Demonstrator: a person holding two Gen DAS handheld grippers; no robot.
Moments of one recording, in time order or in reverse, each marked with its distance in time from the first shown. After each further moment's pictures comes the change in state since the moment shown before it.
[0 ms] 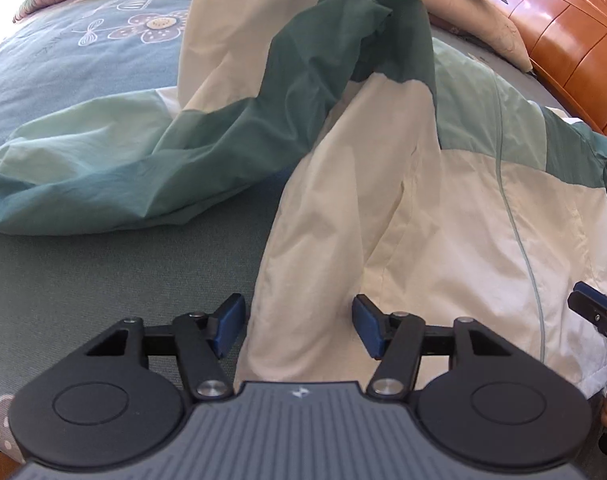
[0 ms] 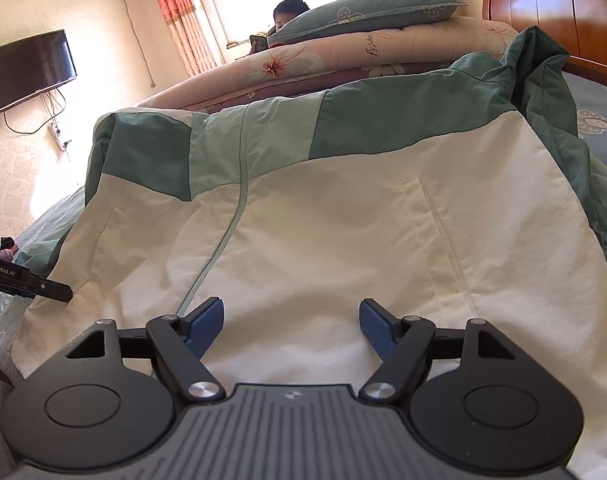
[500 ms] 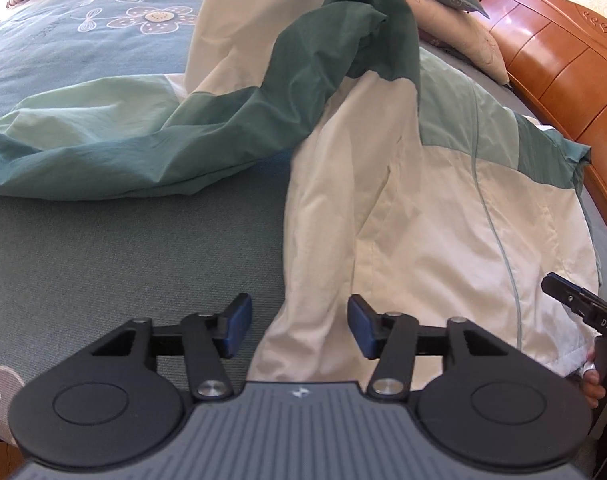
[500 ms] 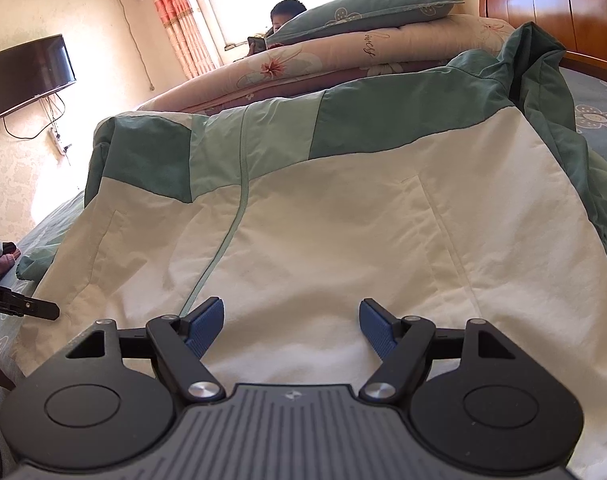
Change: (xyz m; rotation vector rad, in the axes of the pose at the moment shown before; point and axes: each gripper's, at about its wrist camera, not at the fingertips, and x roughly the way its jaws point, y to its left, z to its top) left arm -0.016 0.031 -0.017 -0.070 -0.006 -0.120; right arm -0.002 0.000 -0.002 0.013 -0.002 0.002
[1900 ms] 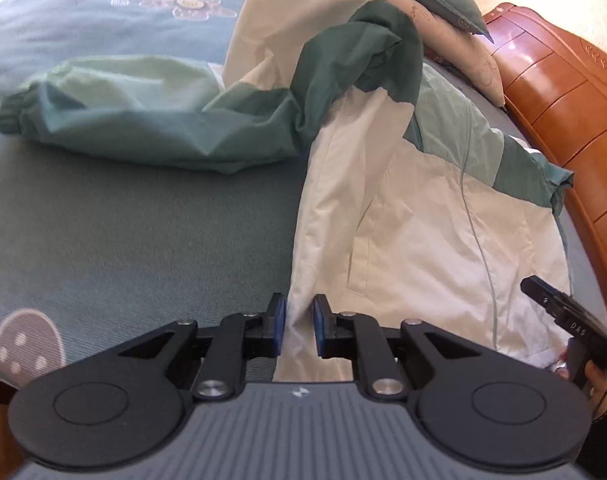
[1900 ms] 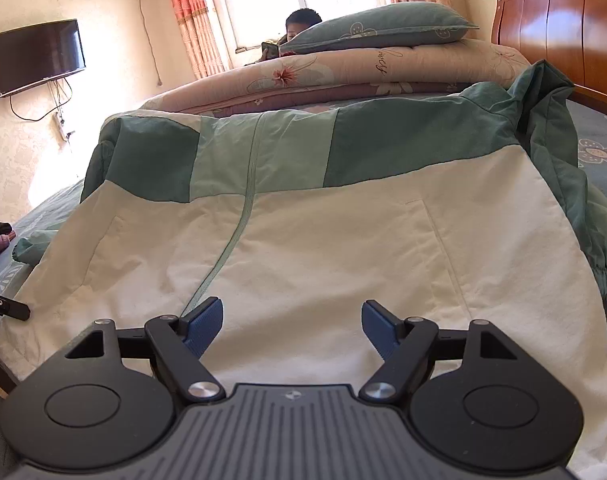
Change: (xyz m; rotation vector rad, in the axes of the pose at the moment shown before) left arm -0.047 -0.016 -0.006 0.055 -0.068 0.042; right arm -0.009 0.011 0.006 -0.102 -0.028 -0.028
